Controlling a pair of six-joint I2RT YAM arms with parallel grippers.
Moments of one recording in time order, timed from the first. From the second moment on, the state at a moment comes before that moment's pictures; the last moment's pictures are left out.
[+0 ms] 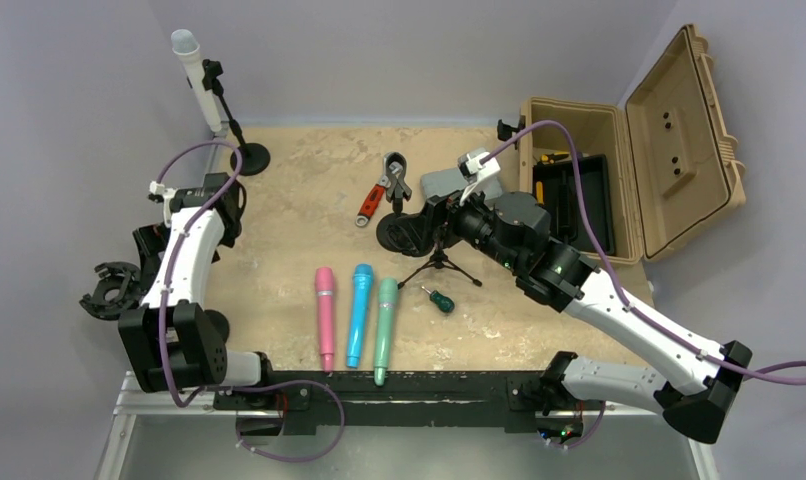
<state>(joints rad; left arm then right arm) 0.13 1.36 1.18 -1.31 -1.07 -0.65 0.86 1.06 1.08 -0.15 0.08 0.34</state>
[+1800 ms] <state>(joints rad) 0.17 1.81 2.07 -0.35 -0.17 -0.31 0.86 0.97 1.07 -0.23 0.16 0.36</state>
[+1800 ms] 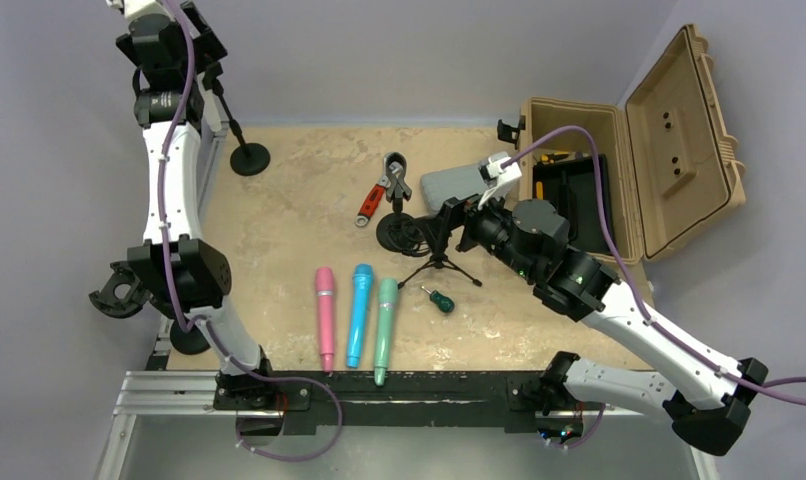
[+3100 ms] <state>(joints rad) 0.19 1.22 1.43 -0.31 0.19 0.00 0.86 1.08 1.20 -0.21 0.10 0.33</state>
